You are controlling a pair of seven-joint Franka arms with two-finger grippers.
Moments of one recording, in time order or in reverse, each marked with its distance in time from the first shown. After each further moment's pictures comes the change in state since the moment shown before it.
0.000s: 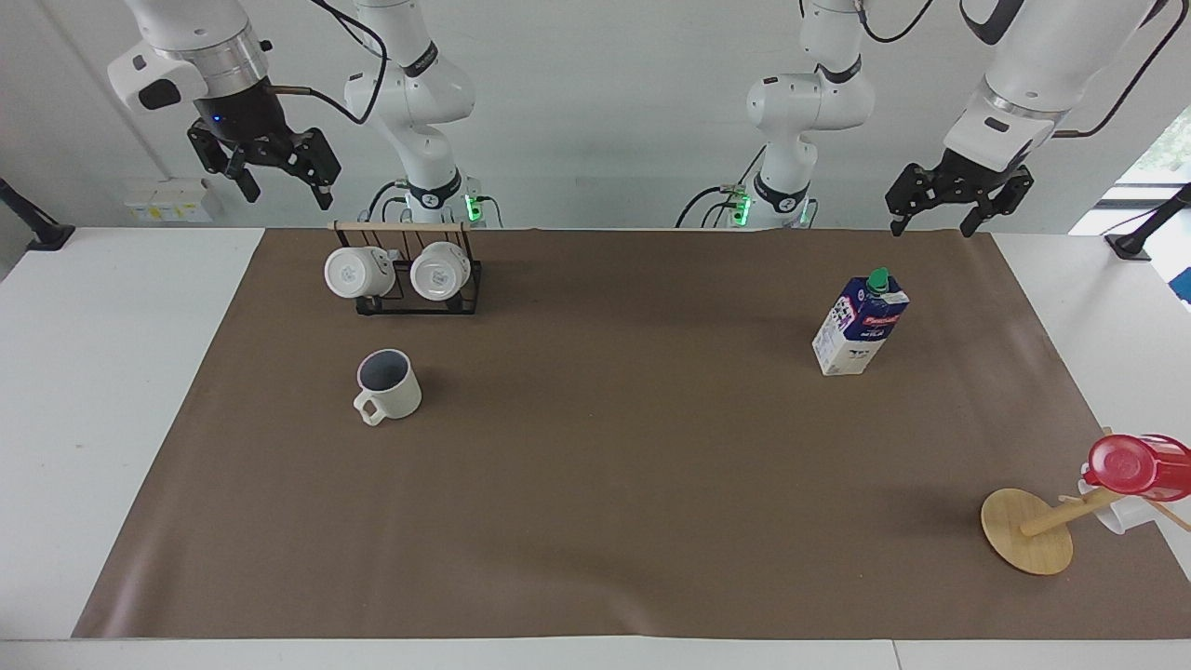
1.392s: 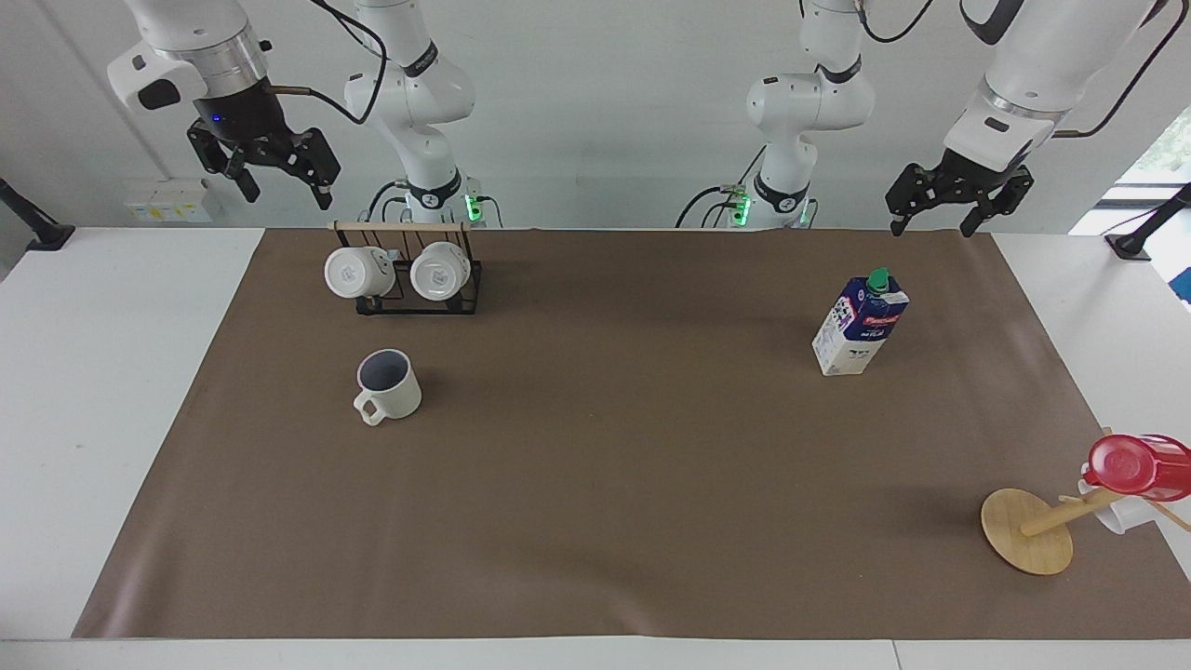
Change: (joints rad) left arm 0.000 0.000 0.000 0.000 0.000 0.000 0.000; right arm 0.000 0.000 -0.001 0.000 0.000 0.000 0.000
